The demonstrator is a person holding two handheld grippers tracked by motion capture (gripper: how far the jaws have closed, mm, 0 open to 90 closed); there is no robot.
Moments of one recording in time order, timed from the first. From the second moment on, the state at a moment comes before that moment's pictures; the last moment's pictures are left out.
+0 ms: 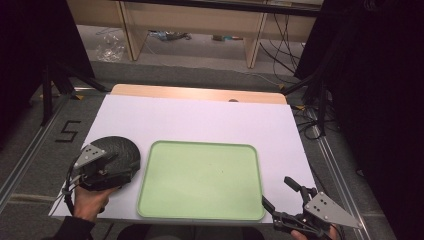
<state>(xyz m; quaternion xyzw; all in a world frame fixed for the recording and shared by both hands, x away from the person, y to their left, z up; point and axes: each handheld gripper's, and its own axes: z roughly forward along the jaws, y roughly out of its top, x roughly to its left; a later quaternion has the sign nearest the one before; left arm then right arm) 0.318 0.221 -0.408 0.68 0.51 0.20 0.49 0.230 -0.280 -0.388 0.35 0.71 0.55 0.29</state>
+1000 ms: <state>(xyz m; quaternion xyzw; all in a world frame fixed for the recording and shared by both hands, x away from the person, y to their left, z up) 0.353 0.285 -0.424 0.62 0.61 0.19 0.45 0.230 -0.279 -0.388 0.34 0.72 0.54 0.27</state>
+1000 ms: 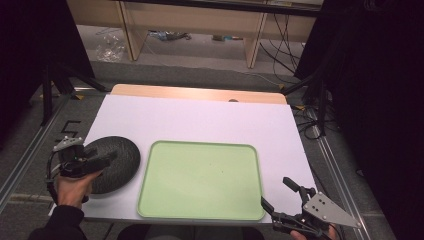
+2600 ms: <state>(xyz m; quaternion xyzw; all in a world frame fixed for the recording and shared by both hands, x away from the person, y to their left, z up) 0.395 0.393 -0.477 0.61 0.70 0.09 0.36 0.232 -0.275 -0.390 0.32 0.73 0.54 0.27</state>
